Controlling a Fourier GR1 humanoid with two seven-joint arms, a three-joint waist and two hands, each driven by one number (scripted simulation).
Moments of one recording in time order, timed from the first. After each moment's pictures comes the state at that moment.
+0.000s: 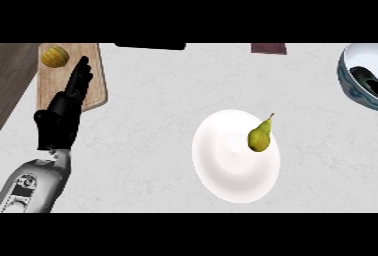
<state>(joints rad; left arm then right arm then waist) -0.30 0.34 -0.14 -1.57 -0.03 0.26 0.16 -0.90 -0.75 0.08 -0.13 0.03 -0.55 -0.27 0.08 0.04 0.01</state>
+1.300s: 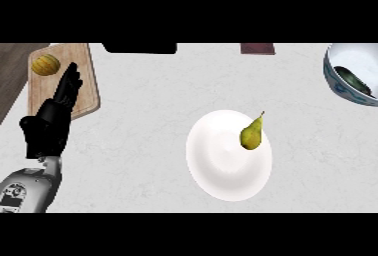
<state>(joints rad) -0.23 0.35 -0.10 -1.61 -0.03 0.25 0.18 -0.68 -0.90 -0.26 -0.11 -0.27 0.00 -0.67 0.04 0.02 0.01</state>
